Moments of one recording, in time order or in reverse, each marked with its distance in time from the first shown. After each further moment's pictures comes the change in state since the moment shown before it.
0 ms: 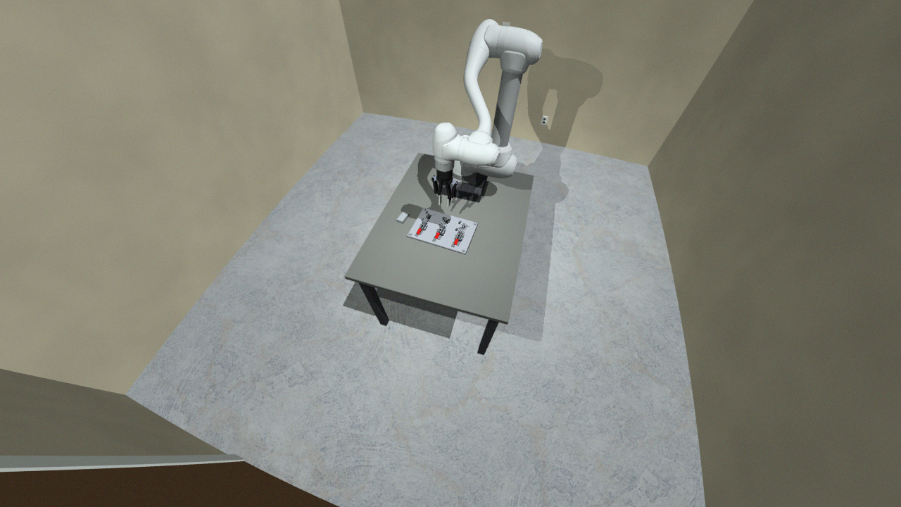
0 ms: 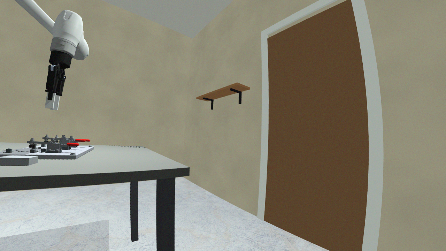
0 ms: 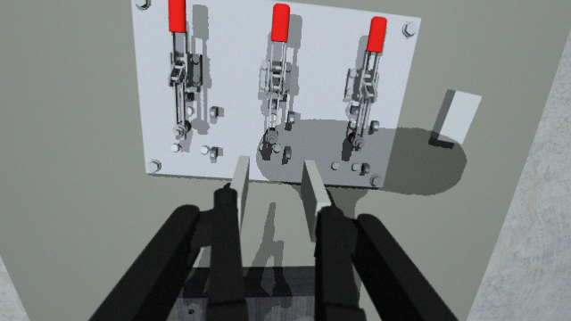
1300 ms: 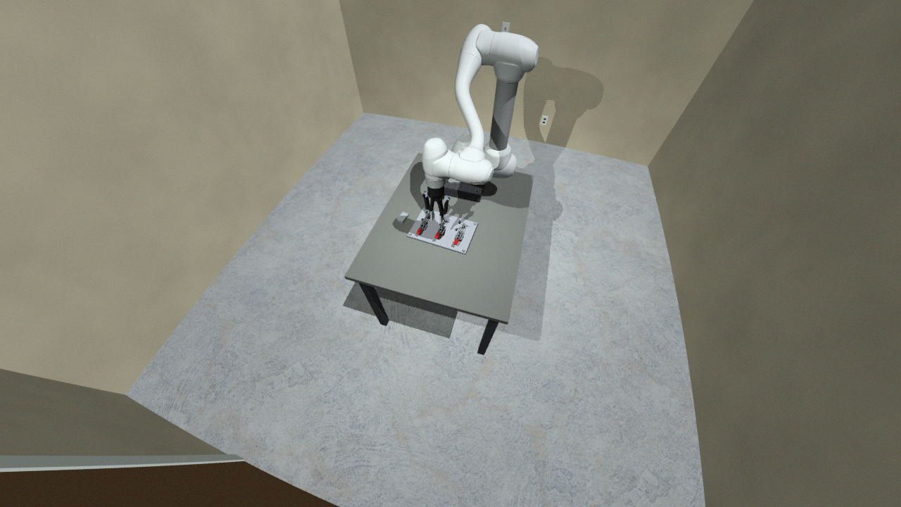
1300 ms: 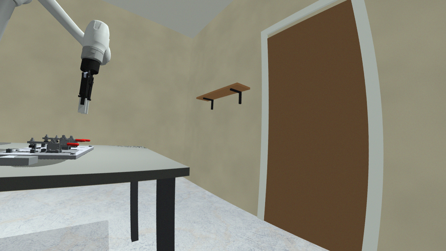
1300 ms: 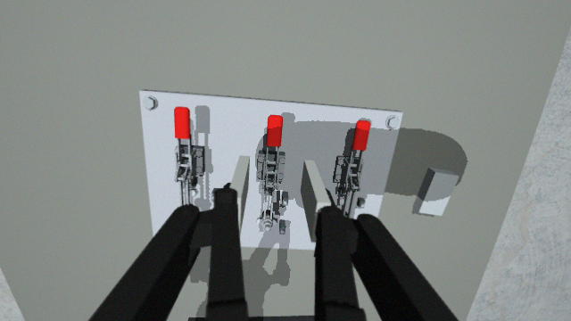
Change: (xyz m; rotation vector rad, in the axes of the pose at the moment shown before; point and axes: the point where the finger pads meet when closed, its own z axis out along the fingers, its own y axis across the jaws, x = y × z) arm 0.118 -0.003 0.004 0.000 0.000 0.000
